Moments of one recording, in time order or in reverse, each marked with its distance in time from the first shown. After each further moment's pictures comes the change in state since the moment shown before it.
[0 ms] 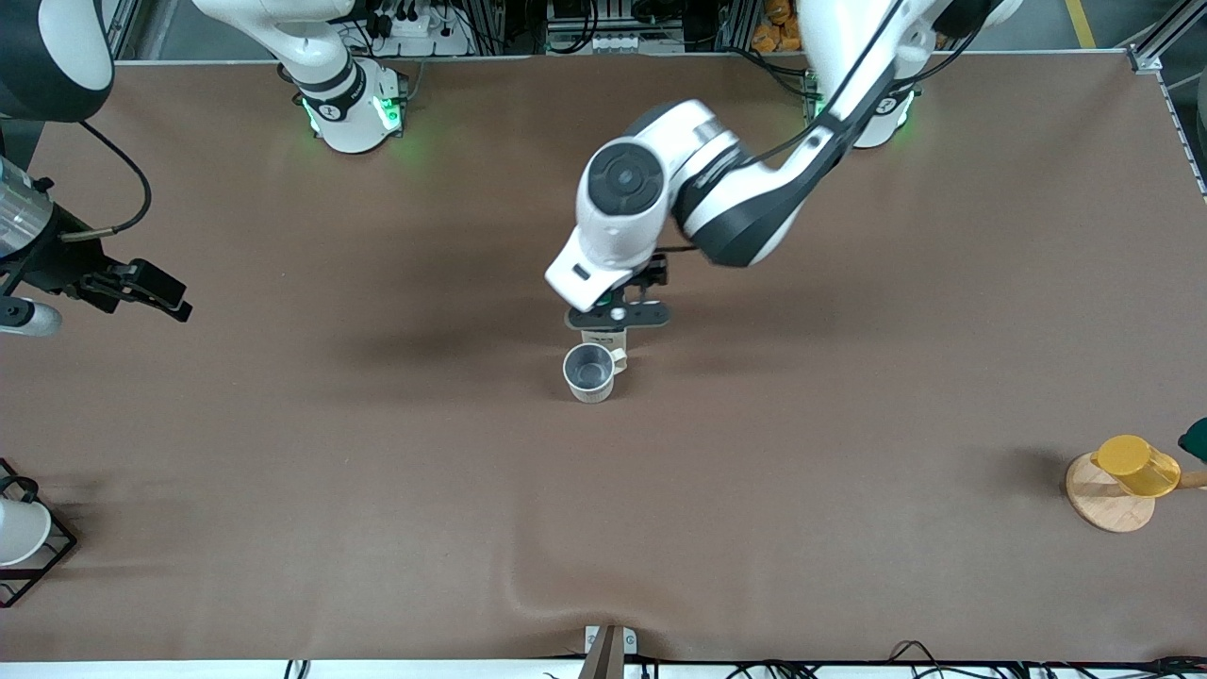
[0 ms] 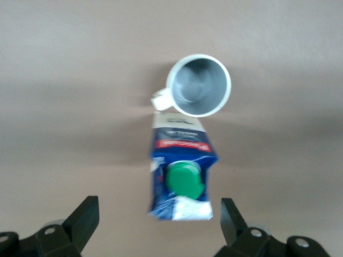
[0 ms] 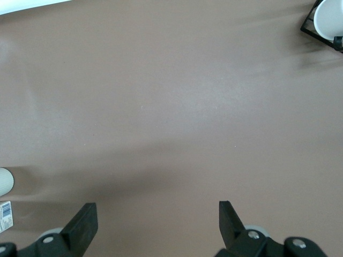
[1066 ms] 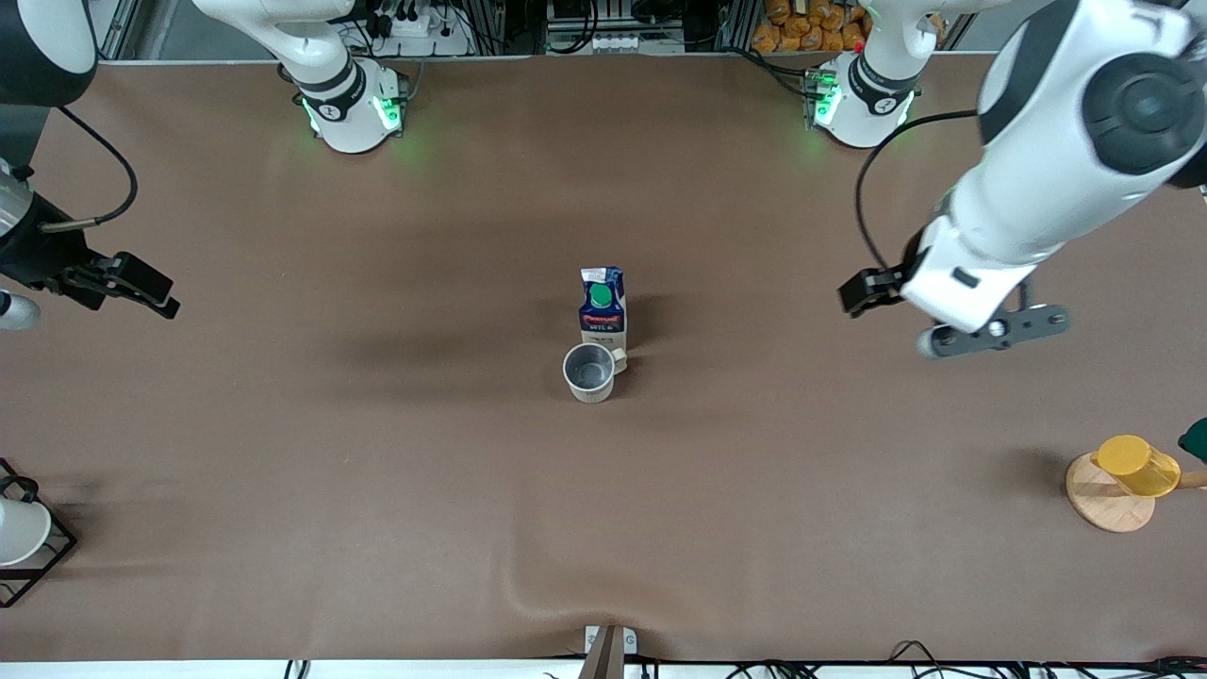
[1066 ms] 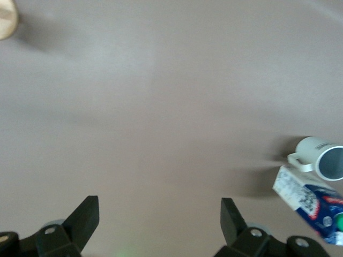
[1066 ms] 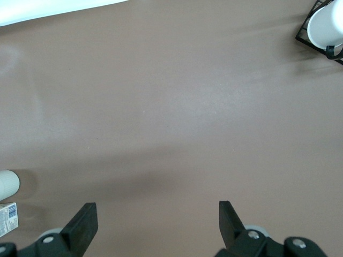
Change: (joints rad) left arm 0.489 -0.331 0.013 -0.098 0.010 -0.236 0.364; right arm 0.001 0.001 -0.001 0.051 -0.001 -0.032 0.000
